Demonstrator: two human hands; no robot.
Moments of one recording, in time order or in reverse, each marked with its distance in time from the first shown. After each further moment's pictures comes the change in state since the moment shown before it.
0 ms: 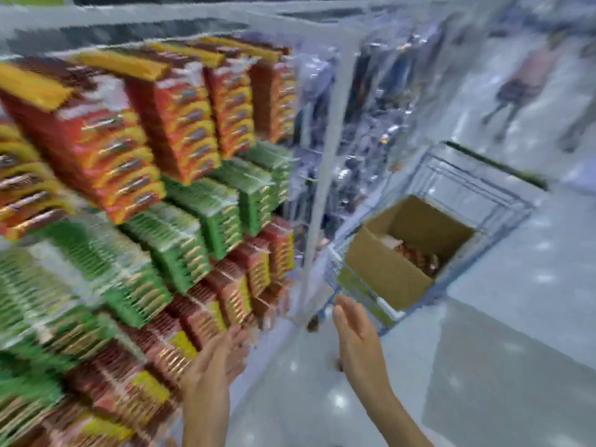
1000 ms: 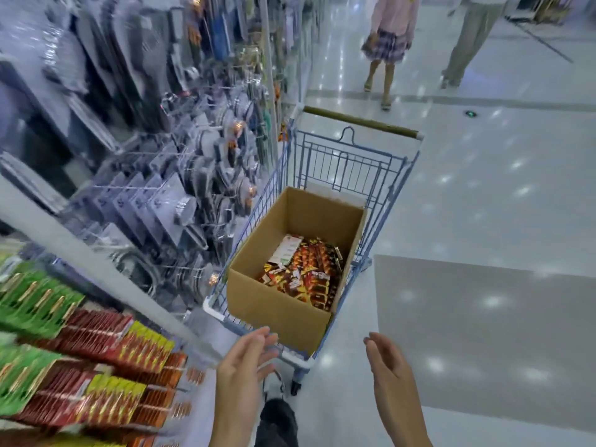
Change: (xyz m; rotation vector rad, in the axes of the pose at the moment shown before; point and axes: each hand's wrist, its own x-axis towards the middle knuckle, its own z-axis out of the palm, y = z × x) left_hand 0.092 -0.077 0.393 0.377 -0.432 -0.169; right_hand 0.188 0.086 -0.266 0.130 0.549 0.396
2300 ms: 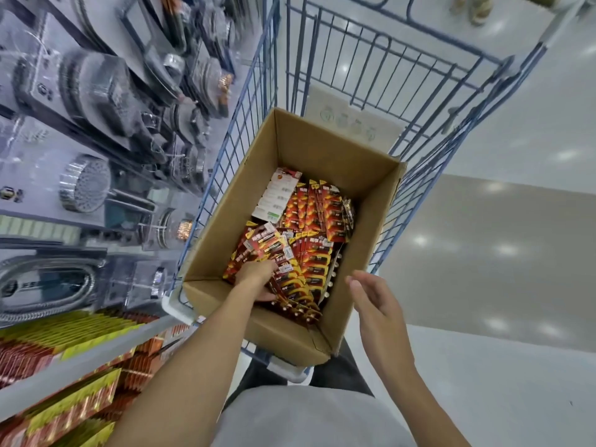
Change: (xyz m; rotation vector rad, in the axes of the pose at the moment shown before) left_hand 0.371 -0.047 0.127 0.654 0.040 -0.885; right_hand 0.223 -0.079 0.083 -0.142 -0.135 0.222
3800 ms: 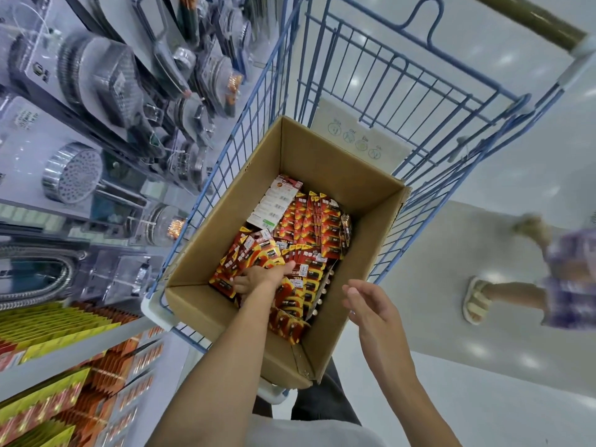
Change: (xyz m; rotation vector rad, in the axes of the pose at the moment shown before) left_hand 0.022 0.015 0.054 0.065 0.257 0.013; right_hand 0.039 -0.011 -0.008 -0.044 -0.063 0.014
